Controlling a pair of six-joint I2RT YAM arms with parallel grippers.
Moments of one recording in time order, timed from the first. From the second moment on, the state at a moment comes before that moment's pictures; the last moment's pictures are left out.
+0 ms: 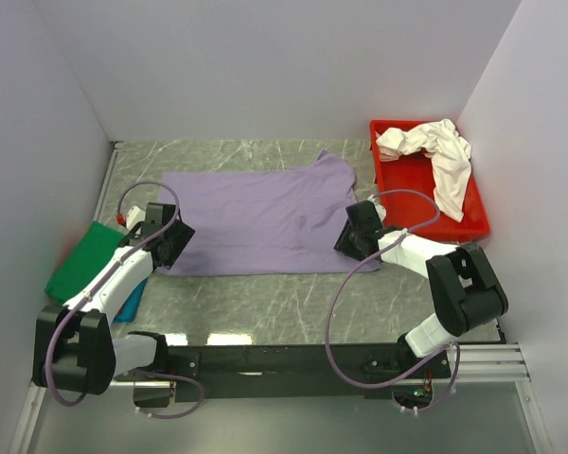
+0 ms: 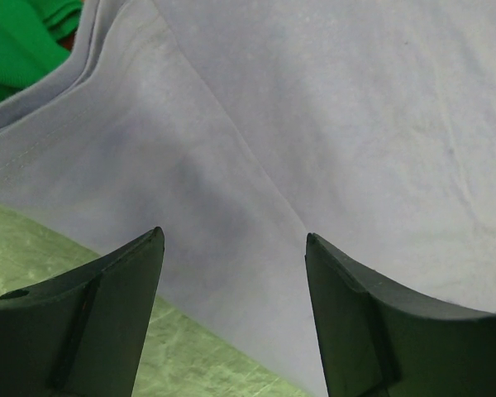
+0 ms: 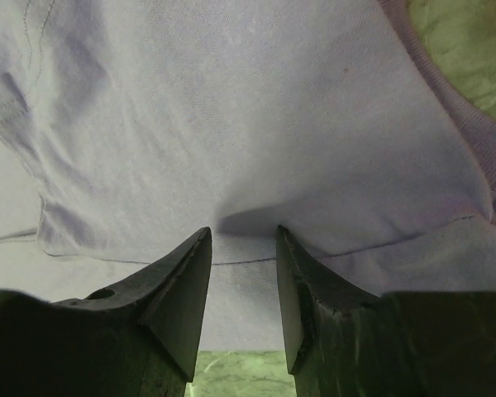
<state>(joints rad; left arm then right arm) -0.14 1.20 0.71 -0.43 -0.26 -1.10 0.38 1.55 0.75 -0.19 0.12 0.79</state>
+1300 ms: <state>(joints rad) -0.14 1.41 0.89 -0.56 -0.41 -1.22 0.35 1.54 0.95 -0.43 0.16 0.71</state>
